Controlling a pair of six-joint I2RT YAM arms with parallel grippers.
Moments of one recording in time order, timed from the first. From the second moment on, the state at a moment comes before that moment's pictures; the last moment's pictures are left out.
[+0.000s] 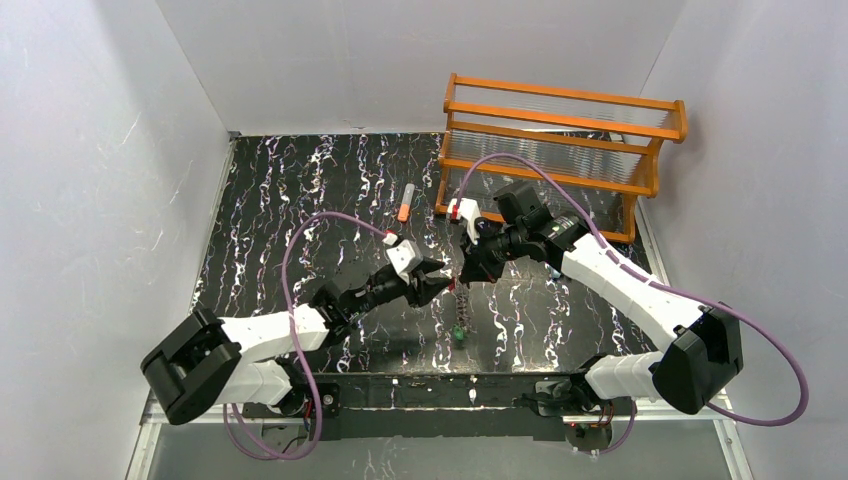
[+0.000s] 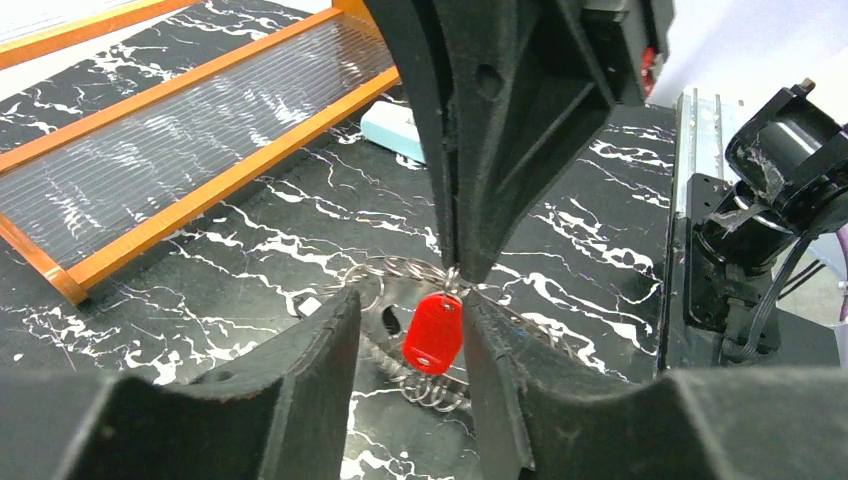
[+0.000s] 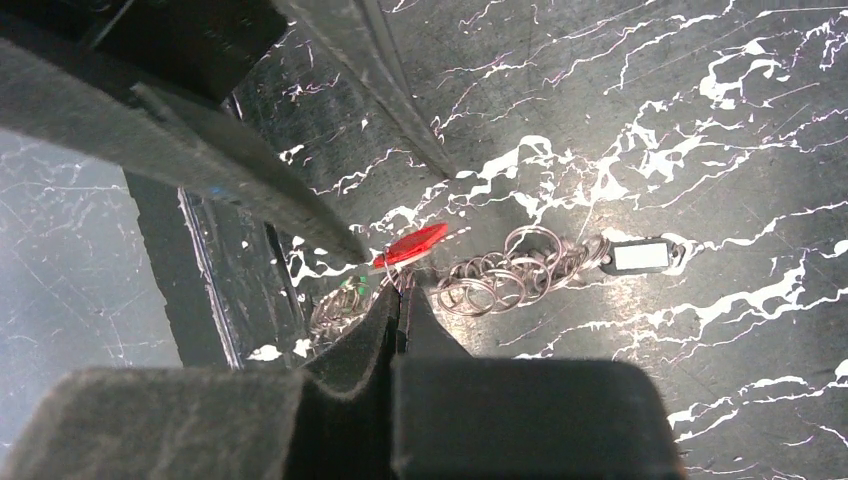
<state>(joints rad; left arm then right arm) -0.87 1.21 0.40 0.83 0.27 -0.06 0.67 1.30 1.10 -0.69 -0.61 -0.28</state>
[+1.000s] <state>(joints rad) -0.84 1.25 0.41 0.86 0.33 -0.22 0.67 1.09 0.89 -0.42 -0.62 -0.23</state>
